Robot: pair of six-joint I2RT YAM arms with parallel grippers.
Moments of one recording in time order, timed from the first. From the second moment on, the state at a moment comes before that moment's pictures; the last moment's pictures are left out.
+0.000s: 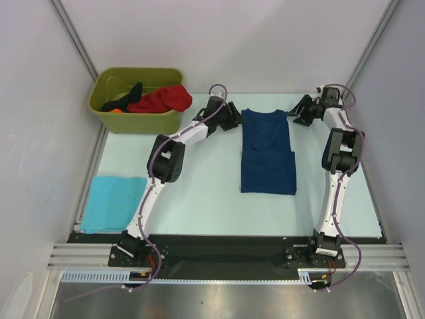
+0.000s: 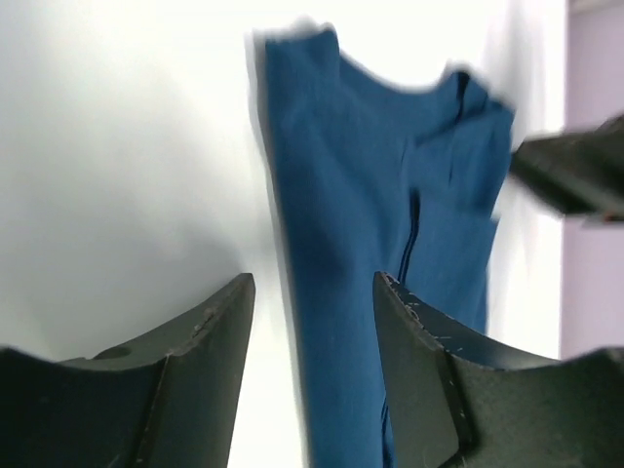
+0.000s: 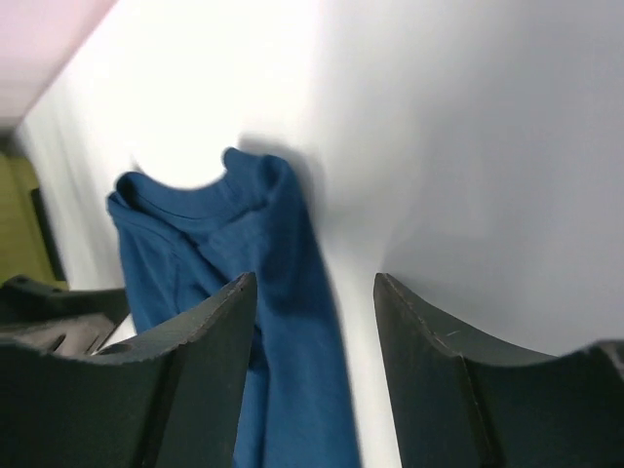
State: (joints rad) left arm -0.48 2.62 2.15 -0.07 0.27 -0.80; right arm -0.18 2.53 2.12 -0.42 -0.56 0.47
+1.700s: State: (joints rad) left arm -0.44 2.31 1.88 -0.12 0.03 -0.81; right arm -0.17 2.56 2.31 -0.64 -0.42 0.55
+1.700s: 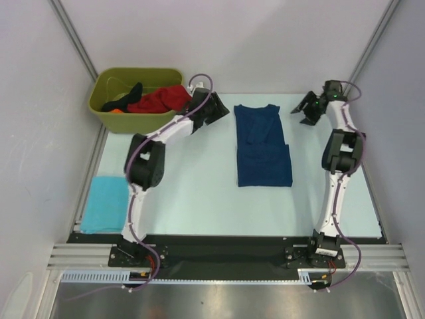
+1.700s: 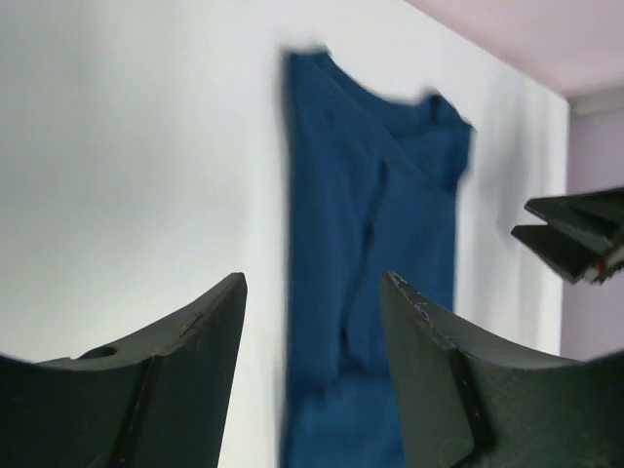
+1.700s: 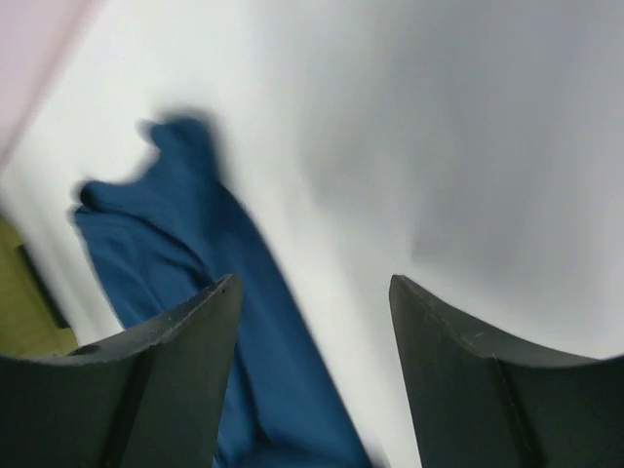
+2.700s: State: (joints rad) left arm -1.00 1.64 0.60 0.53 -0.23 -1.76; right arm -0.21 1.08 0.46 -0.37 -0.40 1.01
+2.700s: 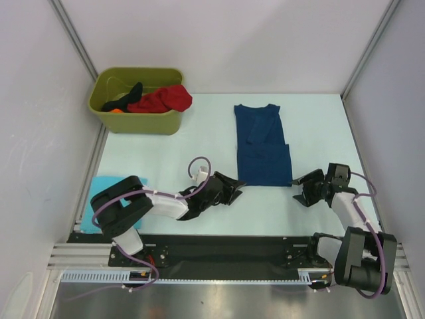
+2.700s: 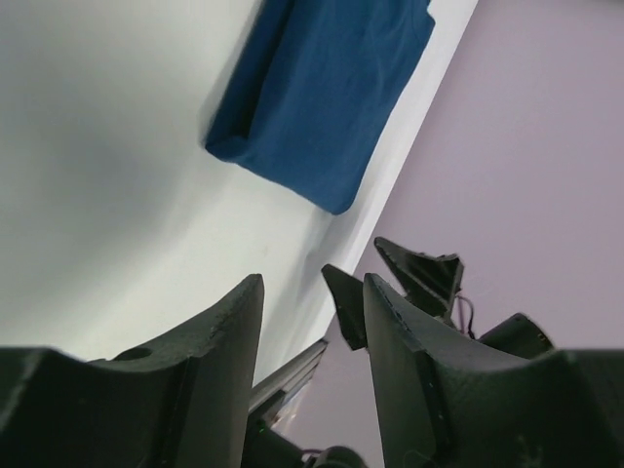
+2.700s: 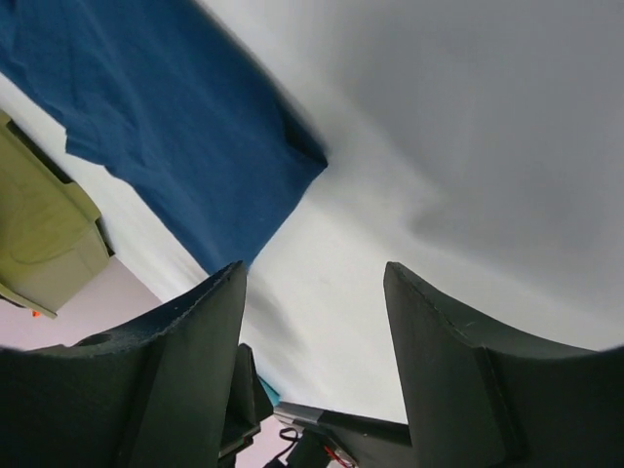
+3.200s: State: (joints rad) left arm -1.01 1.80 0.57 0.66 -0.26 -1.97; right arm -0.24 1.33 0.46 -0.16 -0.49 0.97
